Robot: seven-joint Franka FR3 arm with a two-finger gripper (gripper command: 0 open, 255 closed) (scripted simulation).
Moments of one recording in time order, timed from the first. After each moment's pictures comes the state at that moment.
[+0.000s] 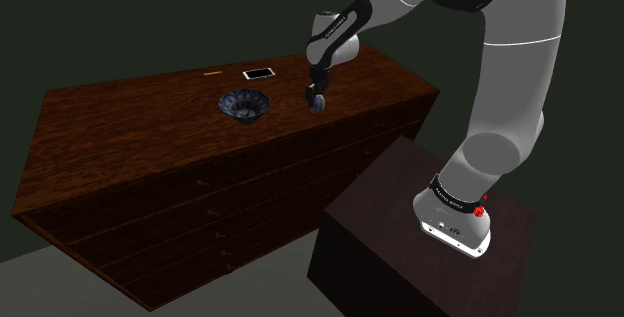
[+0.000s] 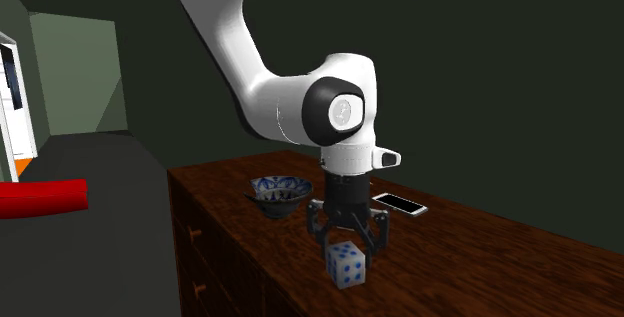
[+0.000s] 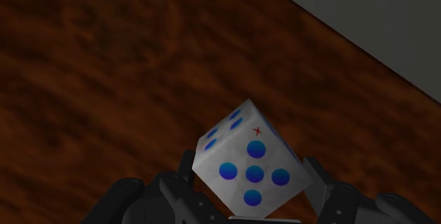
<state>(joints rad) -0.06 0.43 -0.08 -2.08 0.04 2.50 -0.35</state>
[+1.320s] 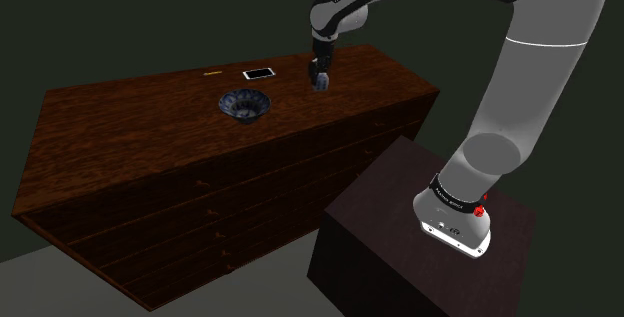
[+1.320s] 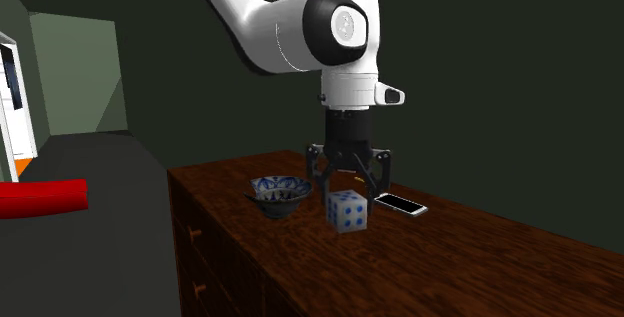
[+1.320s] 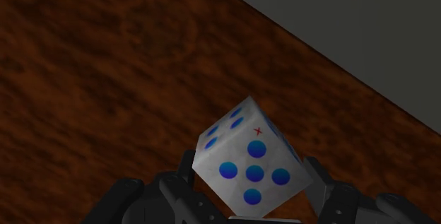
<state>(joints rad) -0.05 0.25 -0.09 -2.04 0.02 2.29 -0.34</state>
